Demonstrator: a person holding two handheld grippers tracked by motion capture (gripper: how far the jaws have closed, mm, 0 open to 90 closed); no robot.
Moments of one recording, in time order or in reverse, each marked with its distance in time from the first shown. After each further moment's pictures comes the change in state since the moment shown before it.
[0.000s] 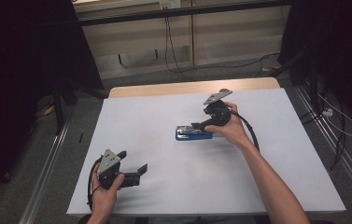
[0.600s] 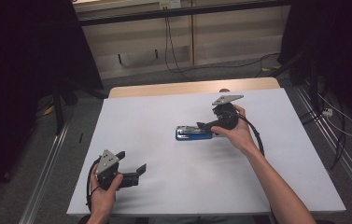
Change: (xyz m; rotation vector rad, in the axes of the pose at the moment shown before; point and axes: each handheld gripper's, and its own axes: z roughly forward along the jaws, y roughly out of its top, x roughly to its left) left arm 0.001 -0.001 -0.004 -0.001 0.003 -0.004; right arm 0.003 -0.016 -0.020 -0.071 -0.077 0.094
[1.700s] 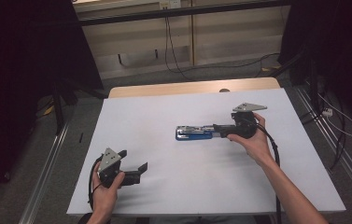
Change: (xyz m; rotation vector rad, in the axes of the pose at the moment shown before) left arm 0.003 0.002 0.005 -0.005 0.002 -0.021; right arm -0.011 -0.038 -0.043 -0.082 -0.148 0.107
